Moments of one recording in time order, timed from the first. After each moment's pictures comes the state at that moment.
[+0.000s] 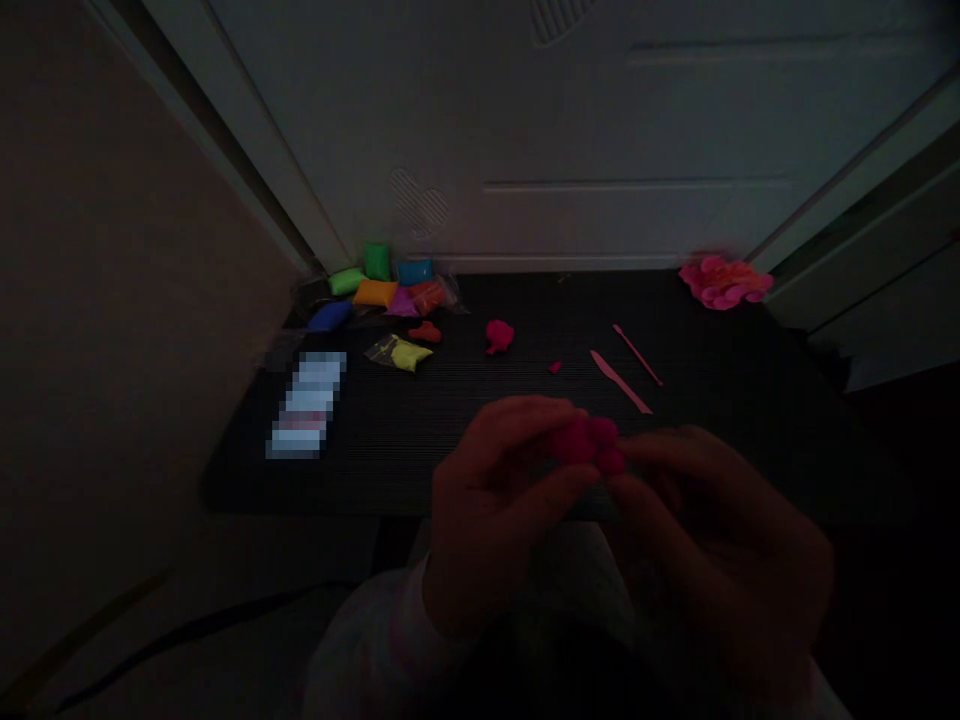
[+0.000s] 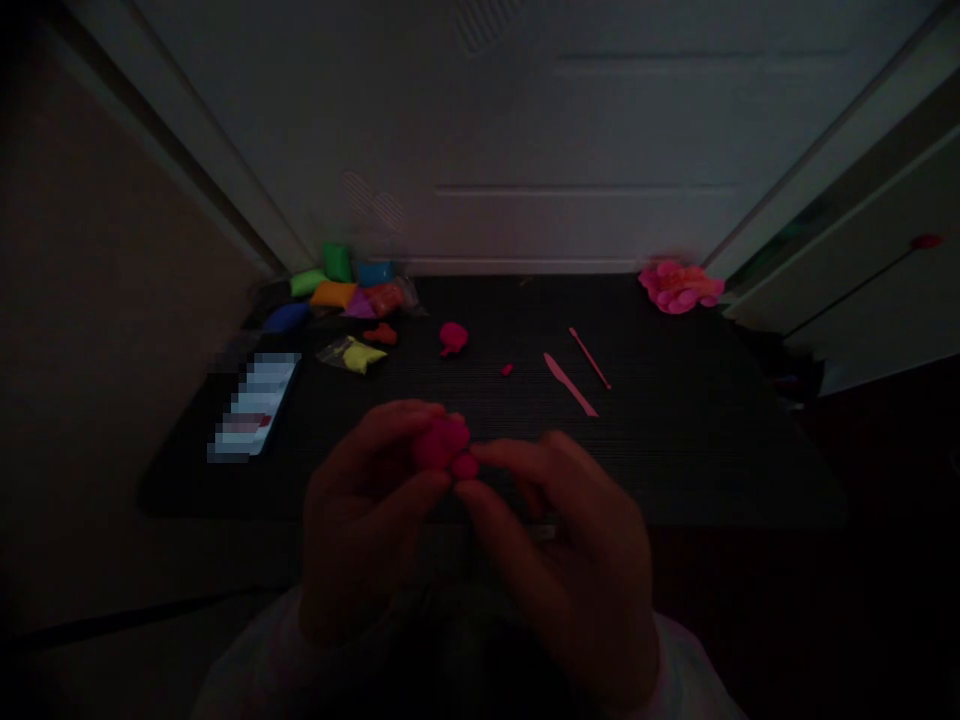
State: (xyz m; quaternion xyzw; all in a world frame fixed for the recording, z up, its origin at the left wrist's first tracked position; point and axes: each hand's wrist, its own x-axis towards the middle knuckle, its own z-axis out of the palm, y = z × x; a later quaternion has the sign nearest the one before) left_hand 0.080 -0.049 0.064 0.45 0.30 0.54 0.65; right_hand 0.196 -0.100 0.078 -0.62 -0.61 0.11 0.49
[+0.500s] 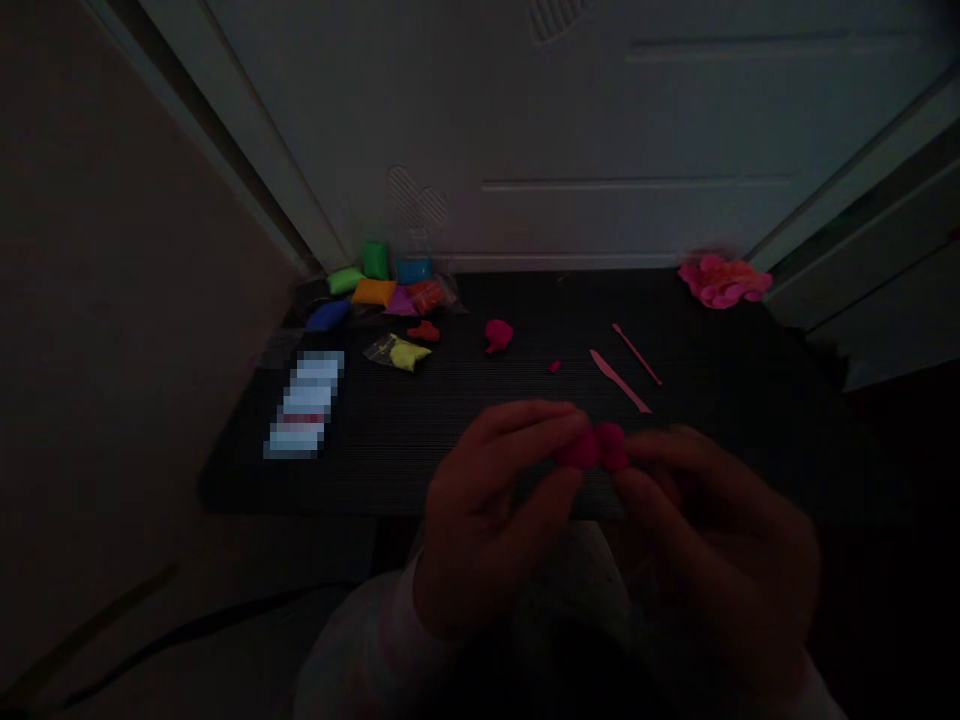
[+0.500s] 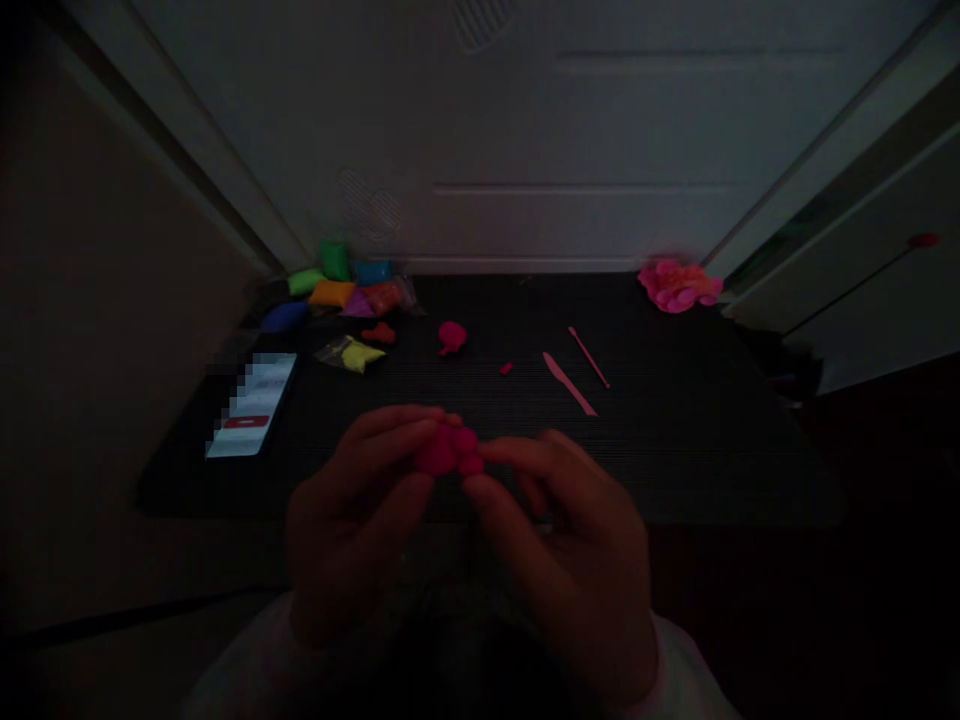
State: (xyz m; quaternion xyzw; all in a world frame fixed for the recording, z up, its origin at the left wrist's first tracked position) left_hand 0.069 -0.044 0.063 0.65 0.27 0.52 0.48; right_hand 0.197 -0.101 0.073 -0.64 -0.56 0.16 0.50
